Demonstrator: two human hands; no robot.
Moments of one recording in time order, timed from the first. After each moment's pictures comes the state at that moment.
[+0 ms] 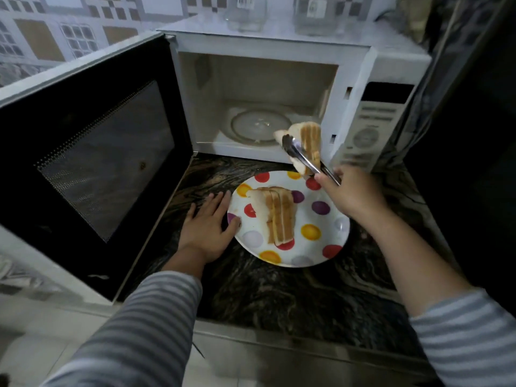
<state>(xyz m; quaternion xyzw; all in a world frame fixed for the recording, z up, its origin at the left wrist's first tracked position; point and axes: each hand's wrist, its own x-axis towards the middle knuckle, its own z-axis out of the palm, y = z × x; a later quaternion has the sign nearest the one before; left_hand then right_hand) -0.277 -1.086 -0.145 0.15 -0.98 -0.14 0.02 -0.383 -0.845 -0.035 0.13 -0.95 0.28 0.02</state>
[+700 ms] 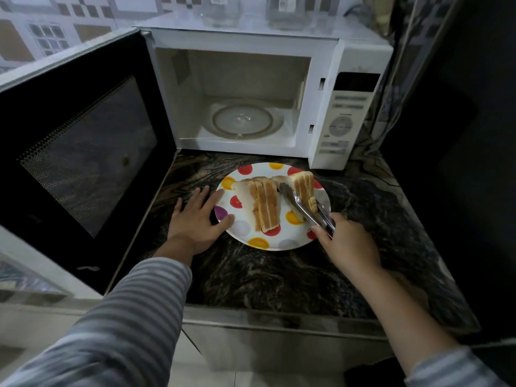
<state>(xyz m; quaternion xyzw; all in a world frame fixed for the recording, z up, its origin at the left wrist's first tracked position) -0.276 -1.085 -0.146 0.12 -0.99 -0.11 0.01 -0.305 -0.798 -0.097 0.06 -0.98 0.21 0.00</state>
